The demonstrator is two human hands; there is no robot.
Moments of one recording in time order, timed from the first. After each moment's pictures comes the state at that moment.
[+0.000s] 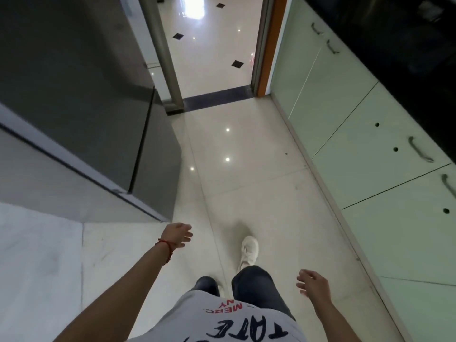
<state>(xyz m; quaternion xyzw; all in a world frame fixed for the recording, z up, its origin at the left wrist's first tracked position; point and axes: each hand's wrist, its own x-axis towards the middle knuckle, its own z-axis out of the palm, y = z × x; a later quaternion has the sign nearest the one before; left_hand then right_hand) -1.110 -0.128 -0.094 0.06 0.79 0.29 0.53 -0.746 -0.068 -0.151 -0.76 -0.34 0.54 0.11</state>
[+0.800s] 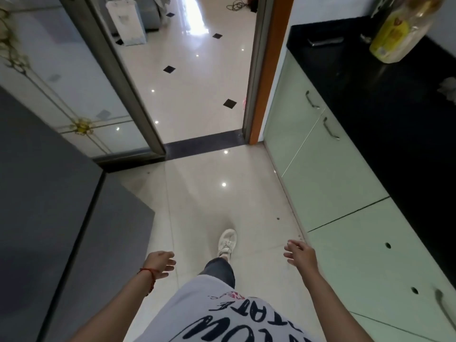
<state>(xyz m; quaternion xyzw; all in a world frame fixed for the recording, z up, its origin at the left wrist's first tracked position) -1.212 0.259 -0.119 -0.03 0.81 0.28 0.52 -0.906 0.442 -0.130 -0.70 -0.40 0.57 0.16</state>
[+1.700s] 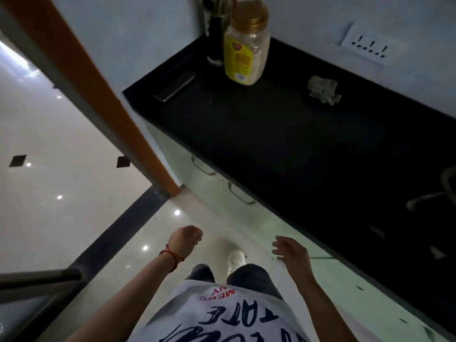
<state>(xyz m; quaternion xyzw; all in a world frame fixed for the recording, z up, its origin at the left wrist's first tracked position) -1.154 0.810 -0.074 0.50 0.70 0.07 0.51 -0.891 0.738 -0.089 -0.75 -0.22 0.53 0.34</state>
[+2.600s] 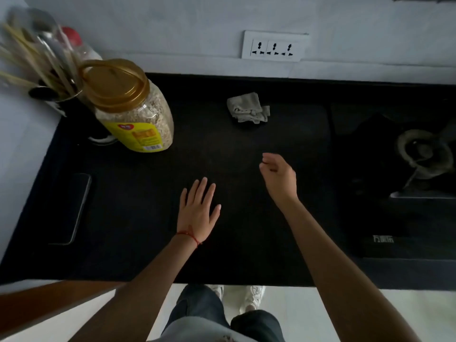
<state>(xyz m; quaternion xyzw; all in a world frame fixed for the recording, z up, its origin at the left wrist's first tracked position) -1.001 1.122 -0.070 0.92 0.35 -0.11 0.14 -0.816 1.035 -0.011 -0.85 -0.20 0.25 0.43</state>
